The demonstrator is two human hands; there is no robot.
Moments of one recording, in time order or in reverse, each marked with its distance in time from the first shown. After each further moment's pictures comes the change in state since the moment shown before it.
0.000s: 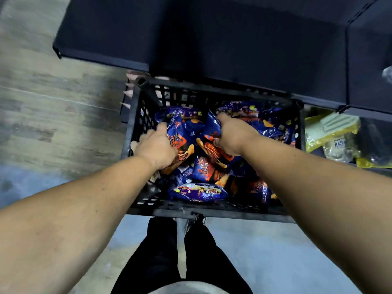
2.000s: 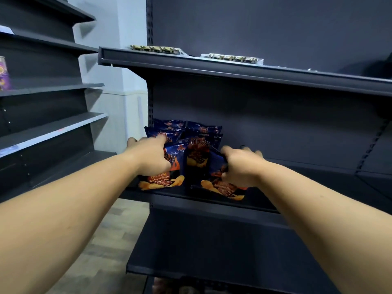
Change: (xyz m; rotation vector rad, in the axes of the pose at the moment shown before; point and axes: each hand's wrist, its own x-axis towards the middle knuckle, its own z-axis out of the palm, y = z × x) left_hand -0.027 -0.044 -0.526 0.236 0.708 0.499; right_hand -0.130 -0.294 -0.344 -0.343 0.764 -0.185
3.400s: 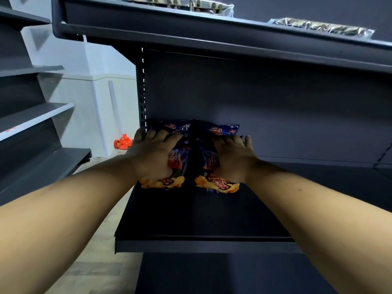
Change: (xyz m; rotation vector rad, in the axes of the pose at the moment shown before) left_hand 0.157 -0.085 0.059 0.155 -0.001 0.350; right_hand 0.167 -0.036 0.045 -0.047 0.082 0.077
